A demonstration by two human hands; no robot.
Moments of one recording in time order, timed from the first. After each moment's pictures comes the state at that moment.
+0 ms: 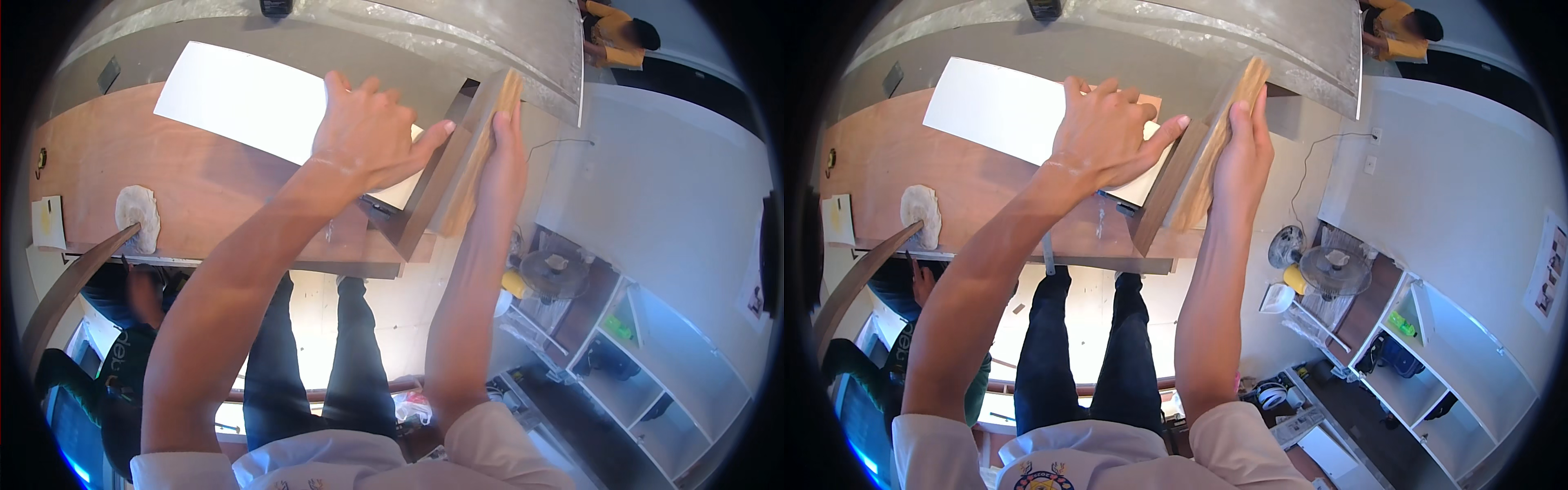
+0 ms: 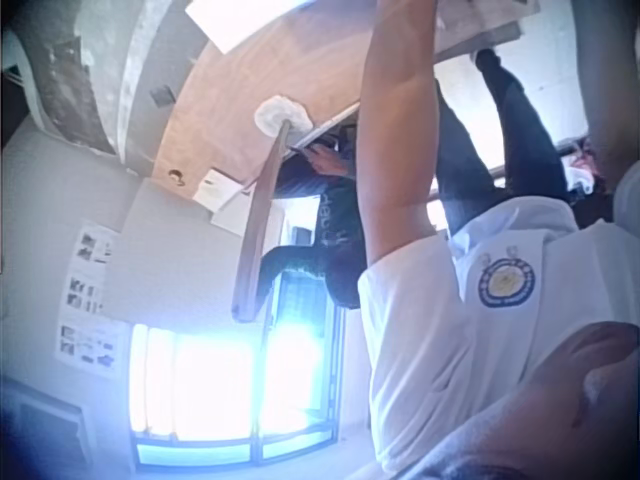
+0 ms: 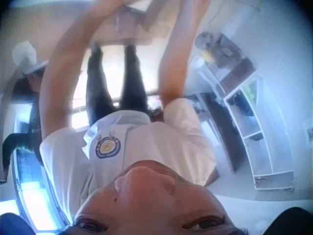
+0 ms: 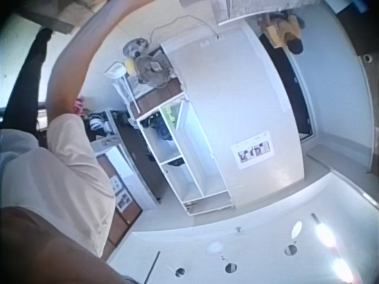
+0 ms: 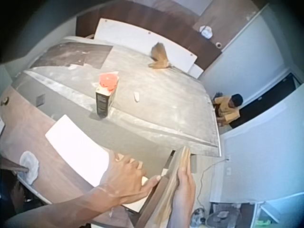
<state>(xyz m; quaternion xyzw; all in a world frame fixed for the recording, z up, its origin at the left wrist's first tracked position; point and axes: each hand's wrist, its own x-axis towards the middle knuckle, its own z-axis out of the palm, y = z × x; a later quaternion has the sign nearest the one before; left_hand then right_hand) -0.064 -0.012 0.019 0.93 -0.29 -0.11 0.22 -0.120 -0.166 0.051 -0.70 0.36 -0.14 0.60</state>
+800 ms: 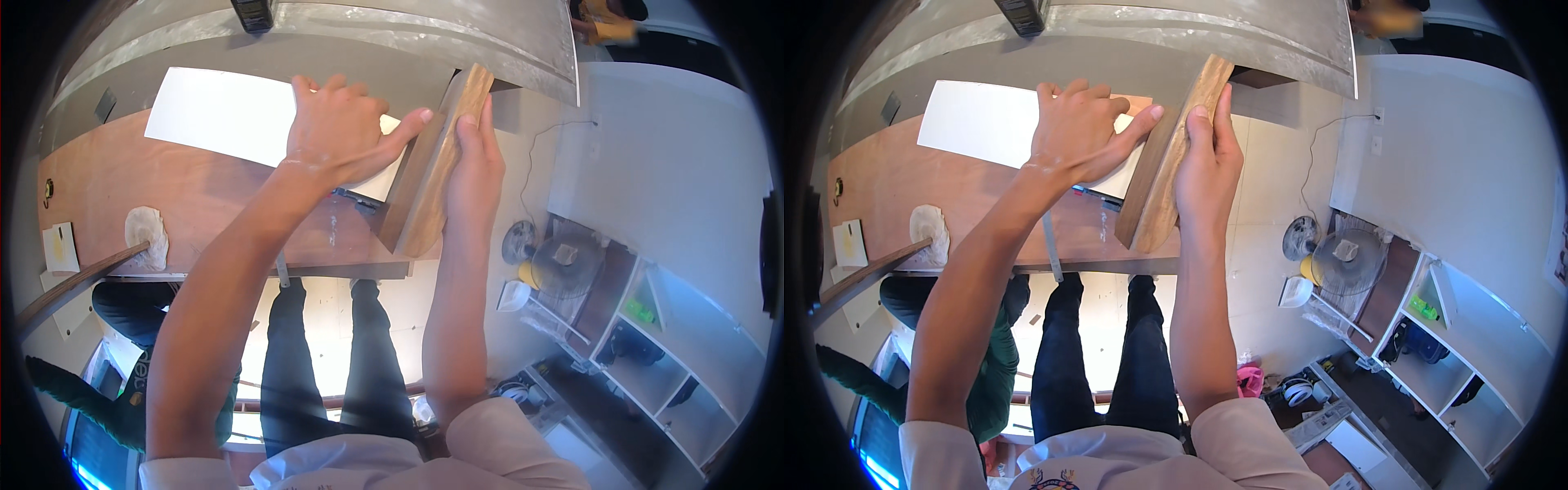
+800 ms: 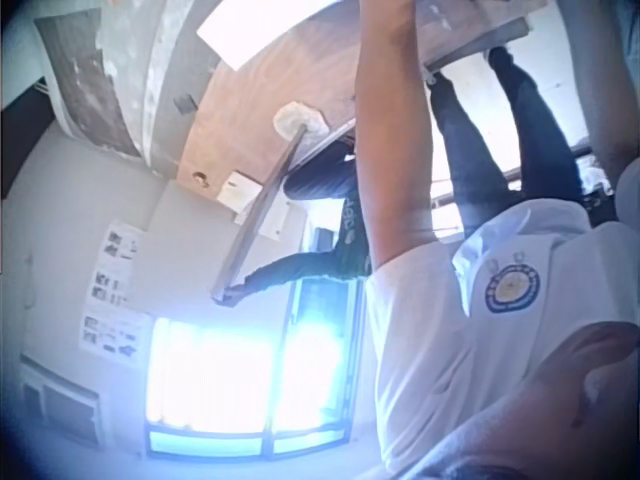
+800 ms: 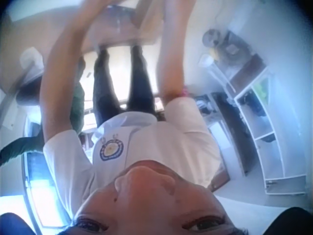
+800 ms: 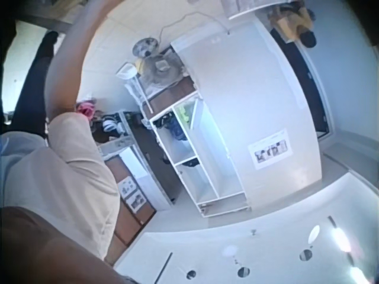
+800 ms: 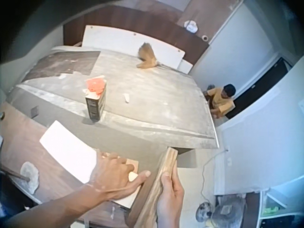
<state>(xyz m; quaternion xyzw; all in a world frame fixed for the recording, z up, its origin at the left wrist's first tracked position) -0.067 -0.015 0.016 0.93 -0.28 -0.08 0.23 -0.154 -0.145 0.065 -0.69 0.36 -0.12 0.61</state>
